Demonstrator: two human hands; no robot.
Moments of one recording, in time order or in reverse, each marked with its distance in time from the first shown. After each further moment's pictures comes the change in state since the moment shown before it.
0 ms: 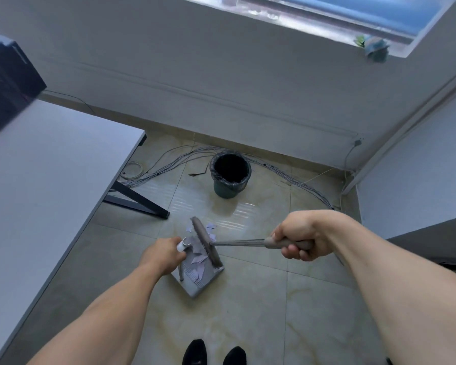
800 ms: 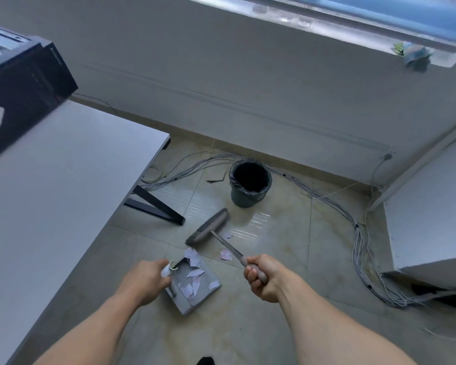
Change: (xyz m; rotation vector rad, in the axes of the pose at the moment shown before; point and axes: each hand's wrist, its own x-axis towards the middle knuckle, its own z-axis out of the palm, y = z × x) left_hand -0.011 -0.086 -0.001 0.008 0.037 -0.025; right_hand 0.151 -0.012 0.117 0.878 -0.228 0.057
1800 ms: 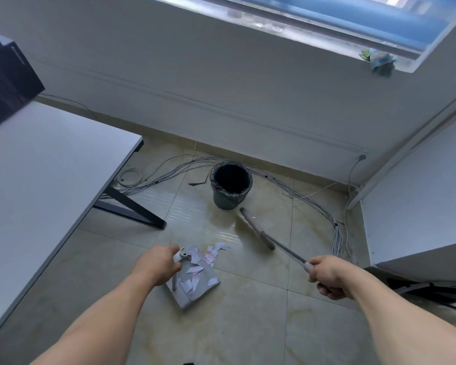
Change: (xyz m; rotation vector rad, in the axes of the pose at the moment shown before) left_hand 0.038 0.091 0.012 0.153 0.004 0.073; right_hand -0.080 -0.034 -0.170 -0.812 0.493 -0.169
